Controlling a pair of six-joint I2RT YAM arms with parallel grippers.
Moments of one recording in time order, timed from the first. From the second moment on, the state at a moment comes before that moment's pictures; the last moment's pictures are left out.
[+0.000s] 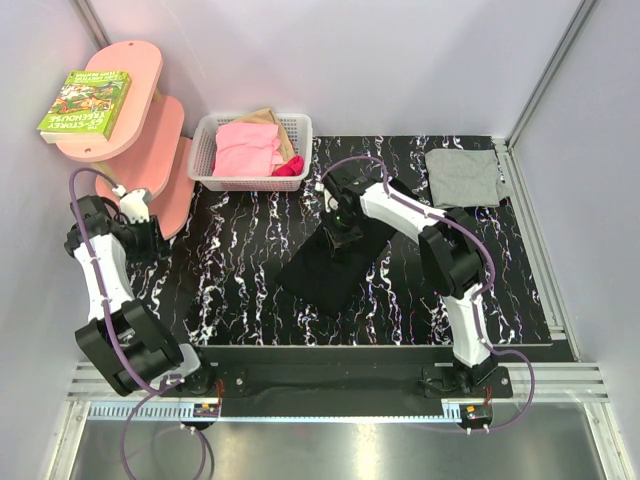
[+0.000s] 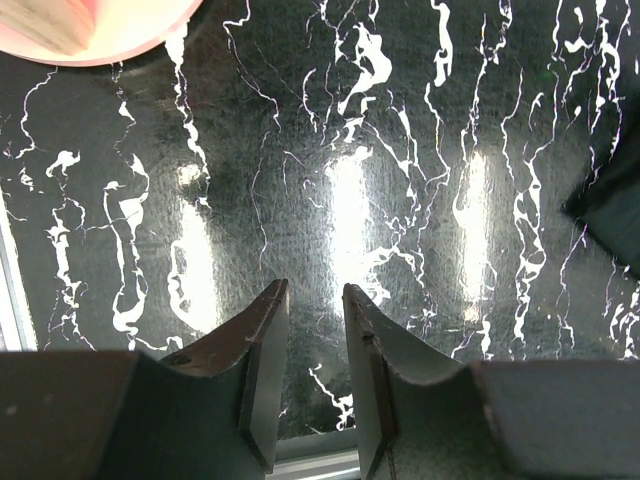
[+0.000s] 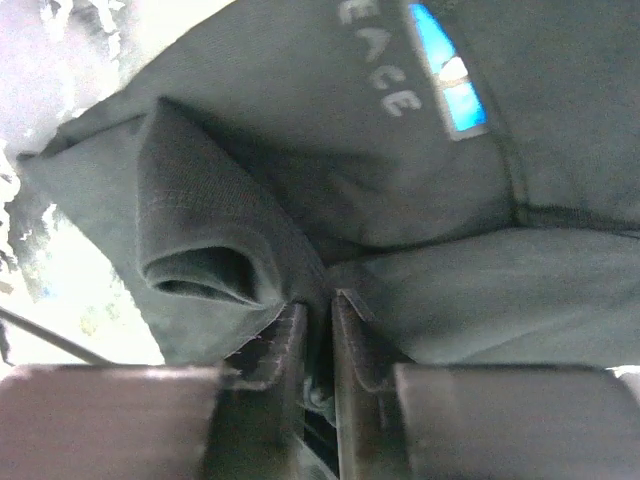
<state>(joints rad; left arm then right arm) 0.58 1.31 1.10 -0.89 0.51 0.41 0.64 2.13 1.74 -0.88 -0.23 0.24</state>
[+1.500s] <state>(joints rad) 0.58 1.31 1.09 -0.95 0.52 0.47 0.54 1.95 1.19 -0.38 -0.71 0.65</state>
